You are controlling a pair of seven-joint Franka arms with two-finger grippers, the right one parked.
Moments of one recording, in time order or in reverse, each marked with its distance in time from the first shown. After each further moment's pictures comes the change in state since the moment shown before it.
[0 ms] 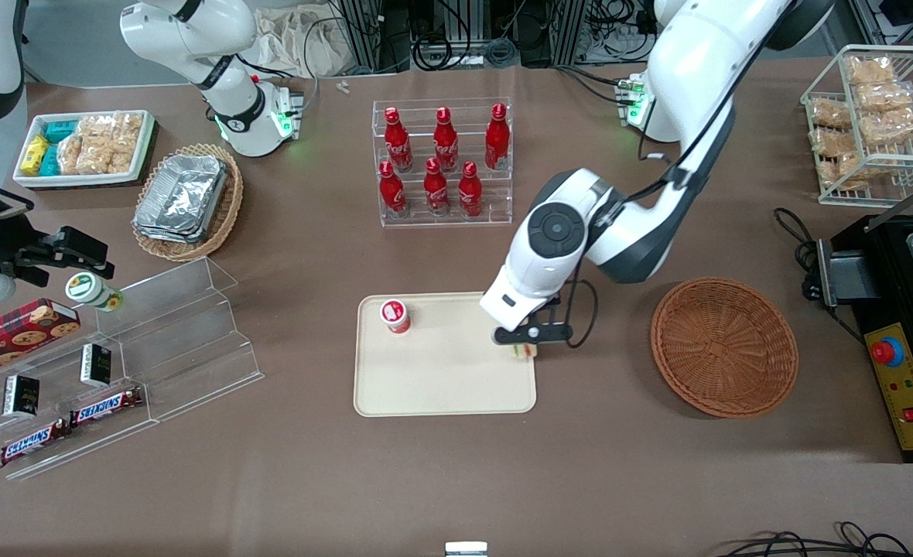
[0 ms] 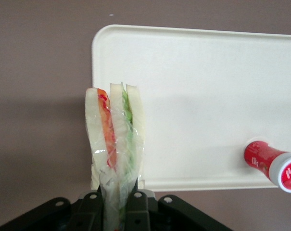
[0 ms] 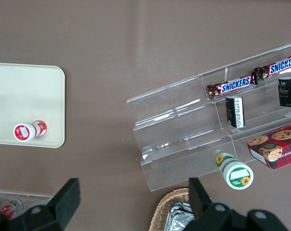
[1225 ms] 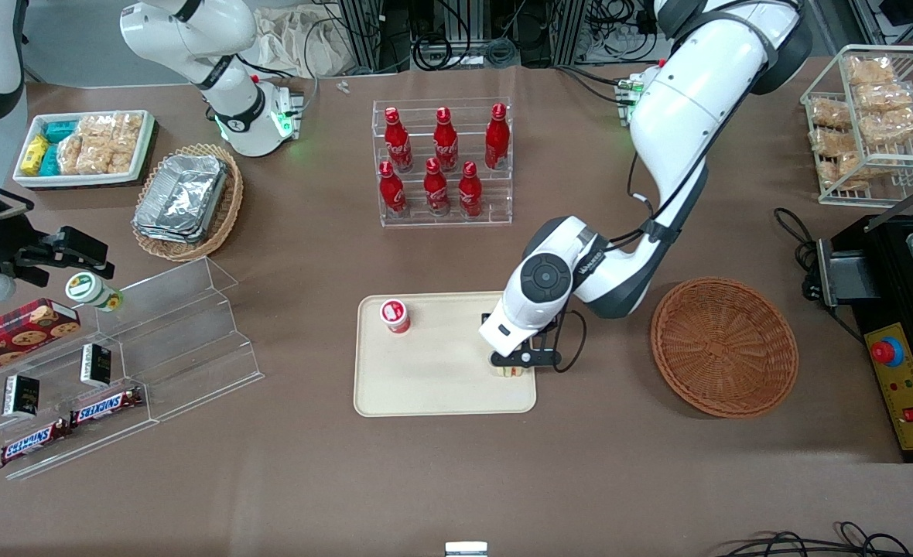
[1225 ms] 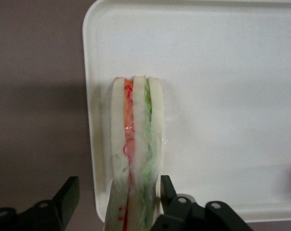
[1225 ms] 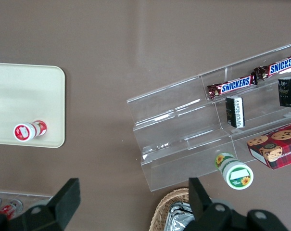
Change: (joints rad) arm 0.022 0.123 0.004 0.052 0.009 -0.041 0.041
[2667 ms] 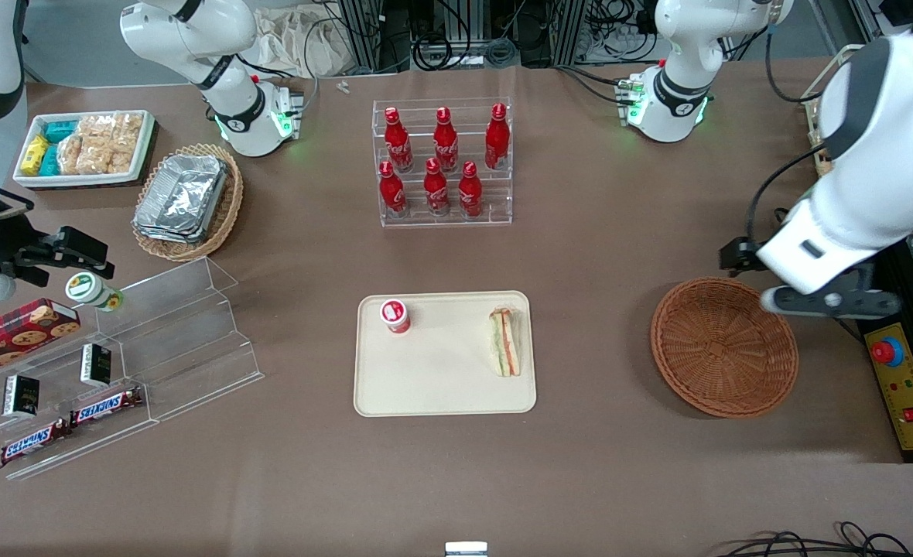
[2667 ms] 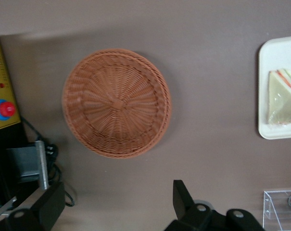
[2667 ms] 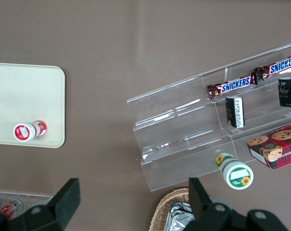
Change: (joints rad) arm 0.453 -0.557 0.007 0.020 -0.022 -0.566 0.587
